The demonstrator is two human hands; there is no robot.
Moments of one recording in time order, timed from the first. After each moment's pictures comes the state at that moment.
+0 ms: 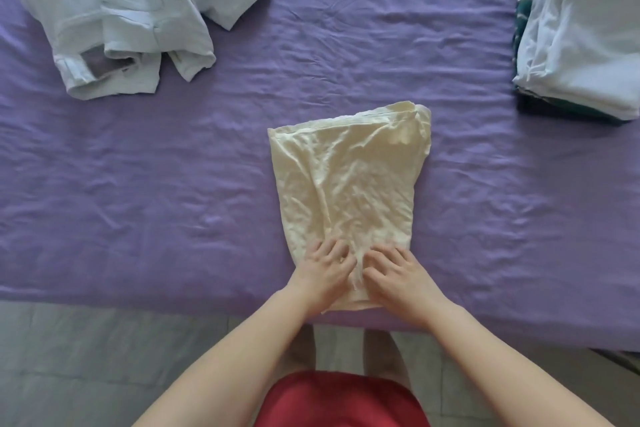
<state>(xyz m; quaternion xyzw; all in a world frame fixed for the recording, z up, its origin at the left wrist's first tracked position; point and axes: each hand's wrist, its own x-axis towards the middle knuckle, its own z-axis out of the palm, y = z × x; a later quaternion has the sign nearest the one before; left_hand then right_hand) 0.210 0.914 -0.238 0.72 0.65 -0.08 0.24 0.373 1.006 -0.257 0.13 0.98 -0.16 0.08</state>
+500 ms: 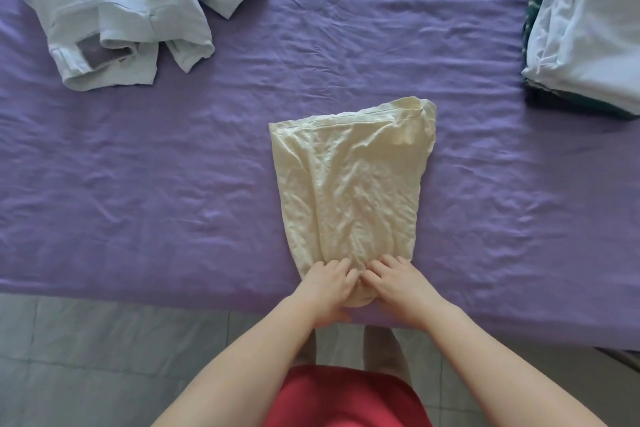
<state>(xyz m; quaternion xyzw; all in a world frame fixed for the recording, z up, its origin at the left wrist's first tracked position) 0.227 0.897 -0.260 0.68 0.61 -0.16 0.38 0.370 1.001 -0.254 0.11 0.95 -0.18 0.22</state>
